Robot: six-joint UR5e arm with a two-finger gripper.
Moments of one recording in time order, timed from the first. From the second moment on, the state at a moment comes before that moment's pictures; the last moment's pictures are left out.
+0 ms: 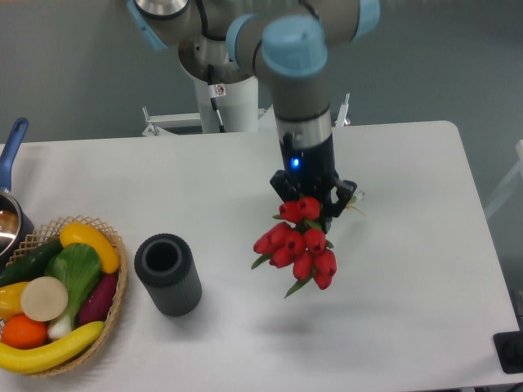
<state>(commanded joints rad) 2.45 -1.85 -1.78 -0.77 1.80 1.02</state>
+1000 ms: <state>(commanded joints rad) 2.43 -2.05 -1.68 -0.75 1.87 1.04</state>
